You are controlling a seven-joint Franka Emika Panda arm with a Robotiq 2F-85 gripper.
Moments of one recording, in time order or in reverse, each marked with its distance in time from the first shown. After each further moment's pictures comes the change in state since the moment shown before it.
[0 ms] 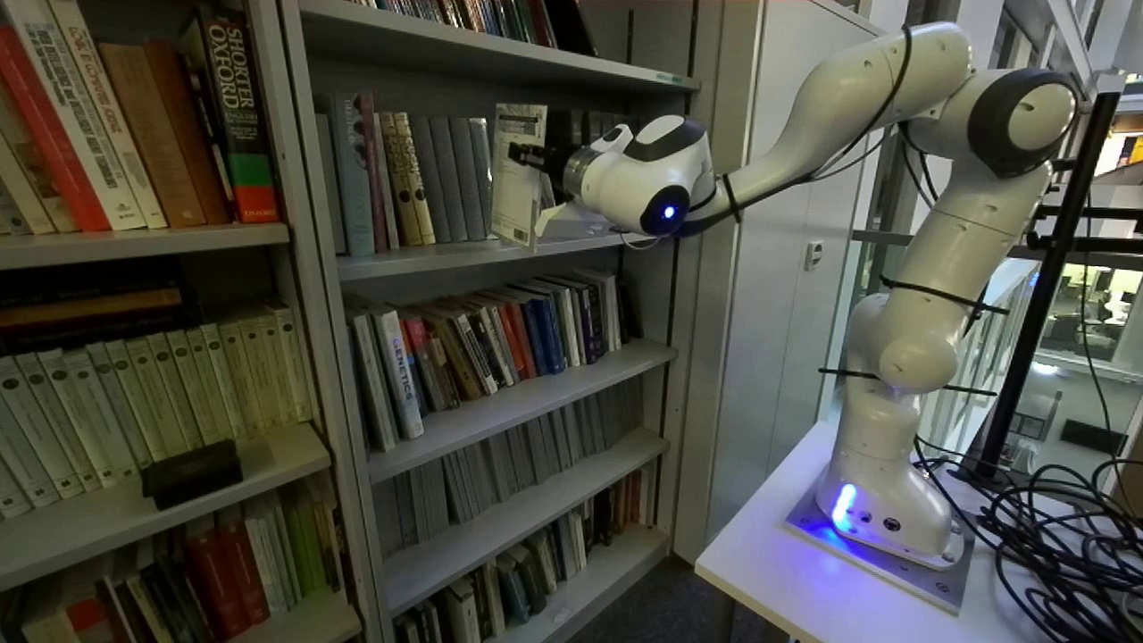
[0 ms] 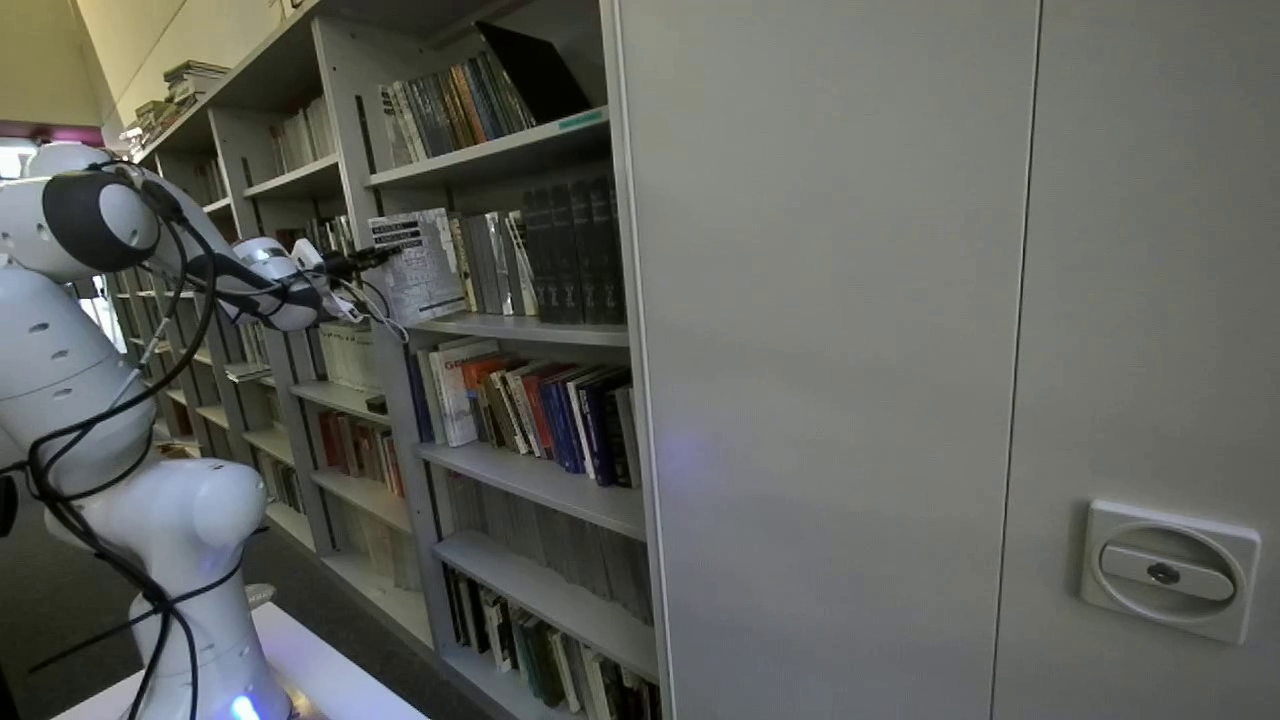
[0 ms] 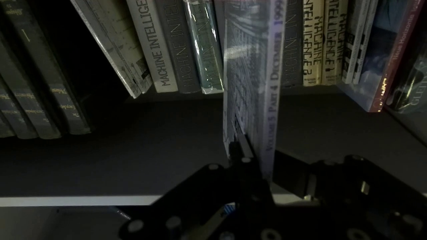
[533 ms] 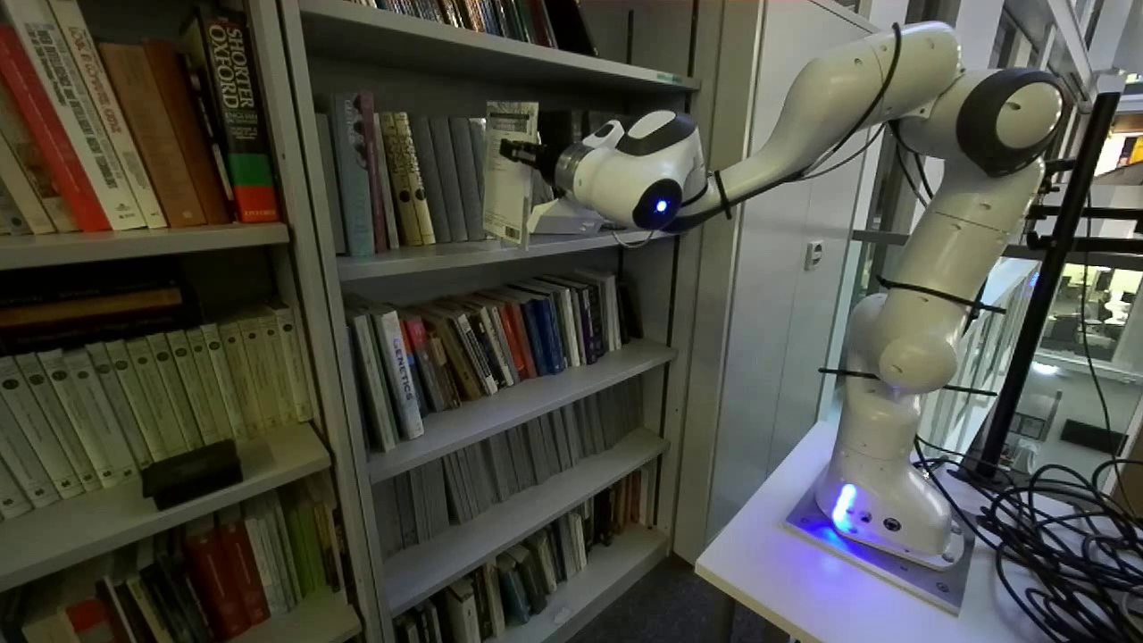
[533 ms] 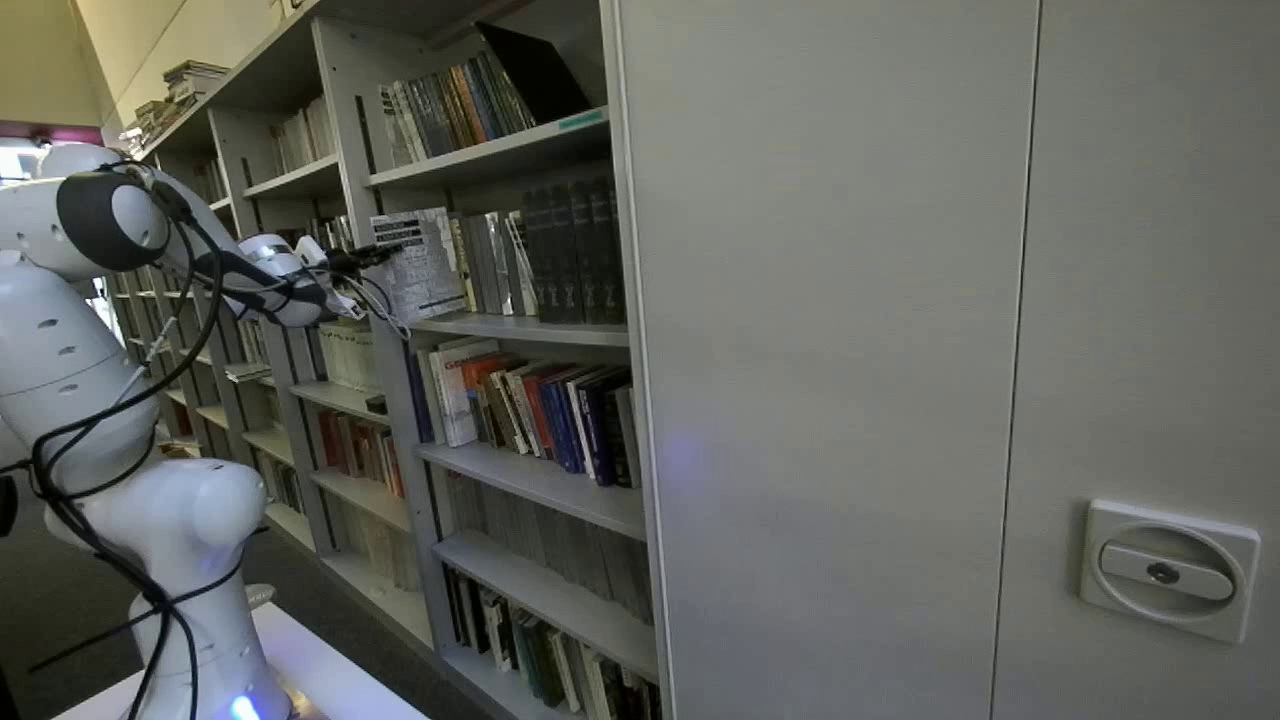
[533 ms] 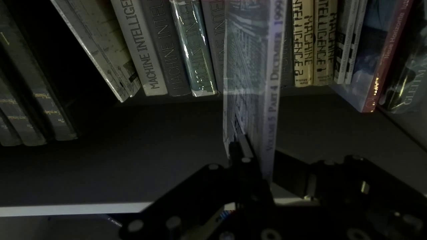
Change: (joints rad) arm -0.003 0.034 -0.003 0.046 -0.007 0.025 0.000
